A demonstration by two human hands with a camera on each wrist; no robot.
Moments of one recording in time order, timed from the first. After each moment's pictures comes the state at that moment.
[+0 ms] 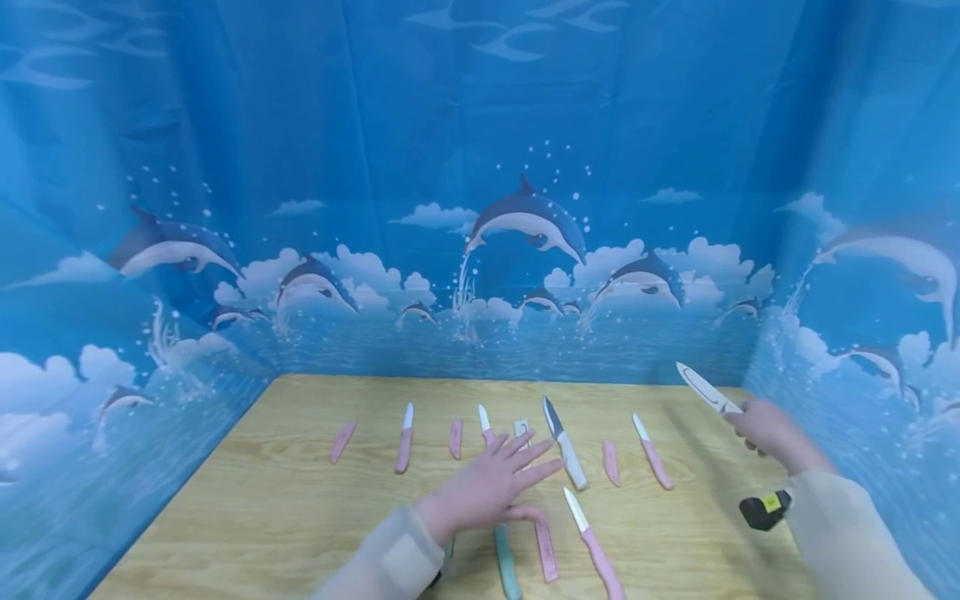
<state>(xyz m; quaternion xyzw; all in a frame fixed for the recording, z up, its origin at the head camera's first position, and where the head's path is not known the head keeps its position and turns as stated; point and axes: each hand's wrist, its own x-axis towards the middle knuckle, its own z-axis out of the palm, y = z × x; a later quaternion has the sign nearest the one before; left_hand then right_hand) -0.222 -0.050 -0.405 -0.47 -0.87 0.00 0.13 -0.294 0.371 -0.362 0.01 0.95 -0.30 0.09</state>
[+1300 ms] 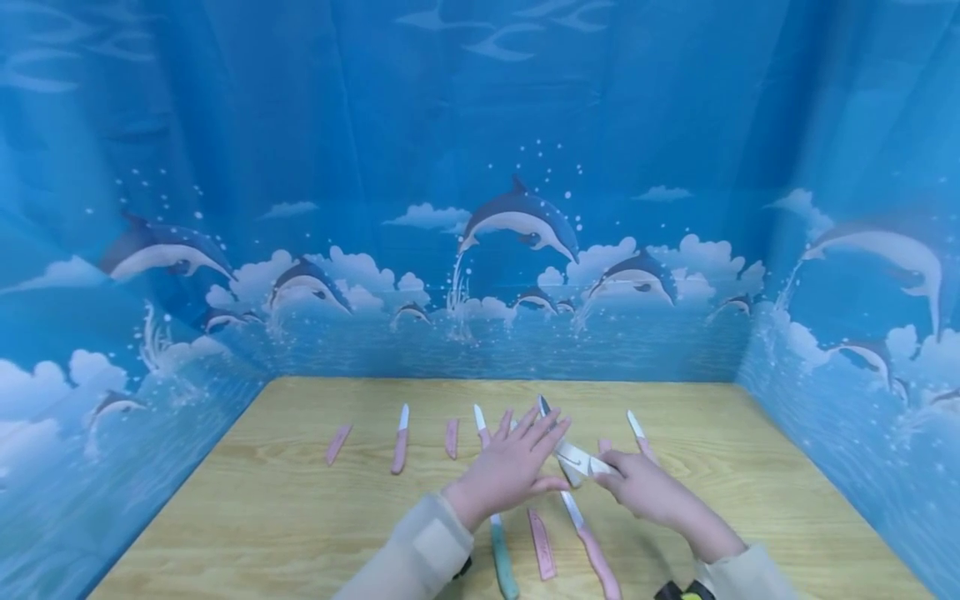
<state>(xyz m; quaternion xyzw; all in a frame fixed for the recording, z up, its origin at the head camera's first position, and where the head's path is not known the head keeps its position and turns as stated) -0.234 -0.014 -0.400 -0.36 -0.92 -0.02 0.14 -0.207 0.210 -0.380 -0.18 0.92 -0.34 0.07</state>
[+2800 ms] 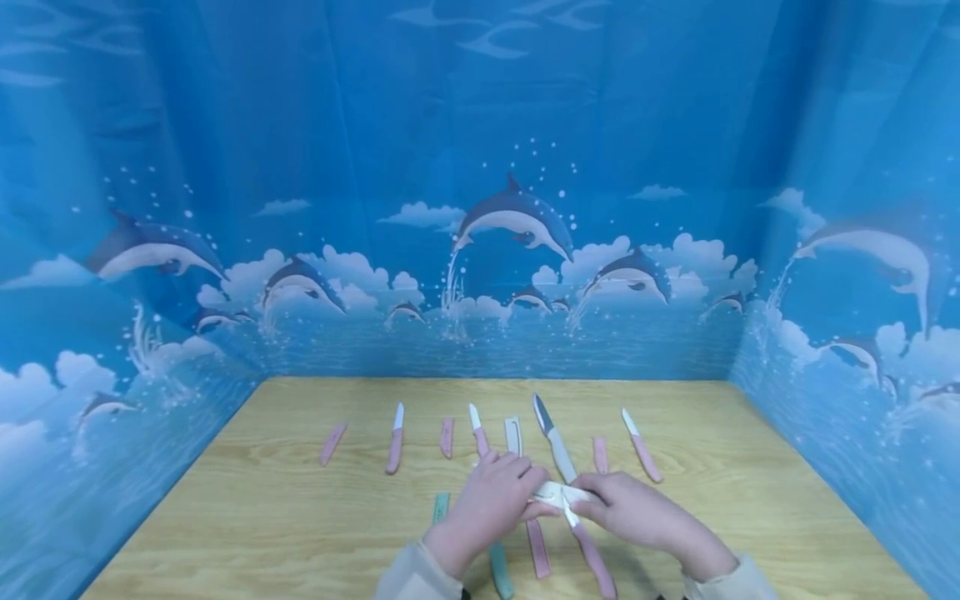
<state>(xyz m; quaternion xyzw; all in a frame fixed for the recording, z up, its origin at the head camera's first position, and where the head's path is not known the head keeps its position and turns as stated) -0.200 -0.025 -0.413 -0.38 -0.88 -0.03 0.28 -0.190 0.200 -0.381 -0.29 0.90 -0.30 0.08</state>
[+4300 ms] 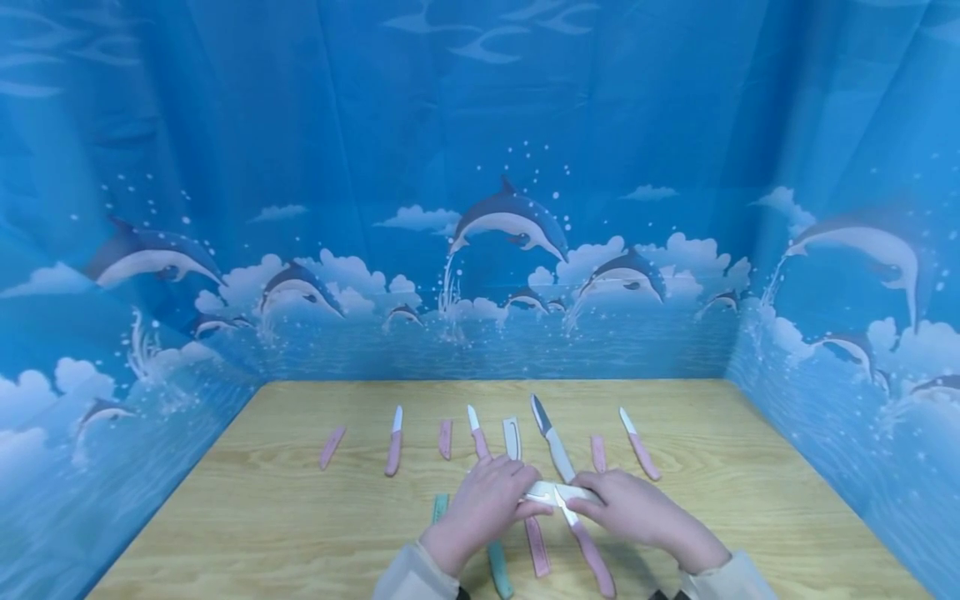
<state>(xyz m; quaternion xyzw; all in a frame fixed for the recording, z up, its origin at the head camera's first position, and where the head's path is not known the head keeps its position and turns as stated) -0.199 -0.026 -0.414 -0.35 -0.91 -0.06 0.20 -0.191 0.201 -0.387 -0.29 0.93 -0.23 0.03</state>
